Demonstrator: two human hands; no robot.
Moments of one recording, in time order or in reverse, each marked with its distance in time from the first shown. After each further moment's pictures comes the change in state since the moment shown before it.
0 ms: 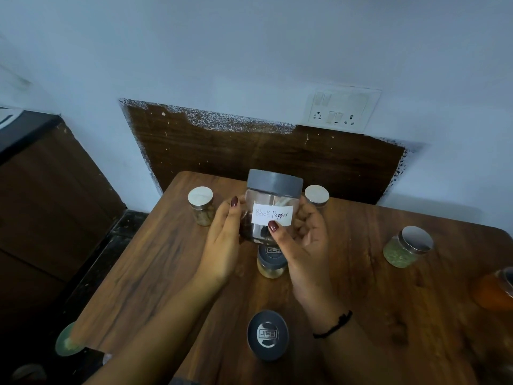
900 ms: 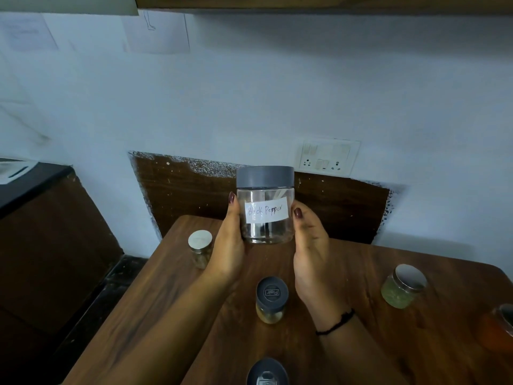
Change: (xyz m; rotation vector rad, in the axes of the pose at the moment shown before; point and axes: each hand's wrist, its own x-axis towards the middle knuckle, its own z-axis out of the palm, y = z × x) left_hand 0.027 0.069 0.026 -0.214 -0.036 0.032; right_hand 0.048 -0.046 0.017 0.038 -0.017 -0.149
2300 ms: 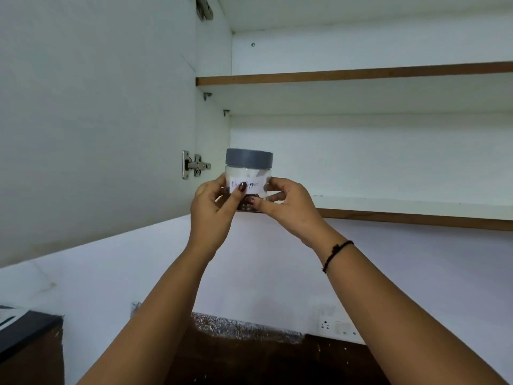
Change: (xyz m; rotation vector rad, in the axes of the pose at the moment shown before) left_hand 0.160 0.273 -0.018 0.376 0.200 0.915; right_hand 0.226 -0.230 0.161 -0.627 -0.314 -0.452
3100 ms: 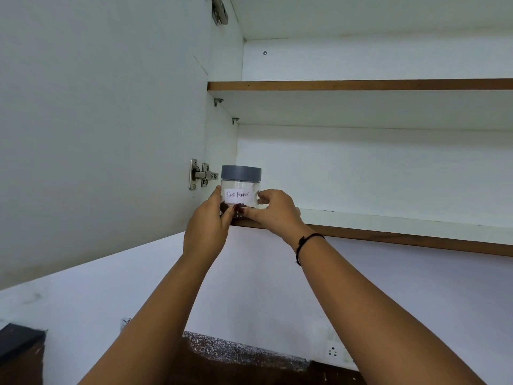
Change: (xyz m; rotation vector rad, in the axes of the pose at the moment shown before) left_hand 0.050 -0.068 -0.012 0.488 -0.050 0.080; right_hand 0.073 0.021 0.055 -0.376 0.039 0.138
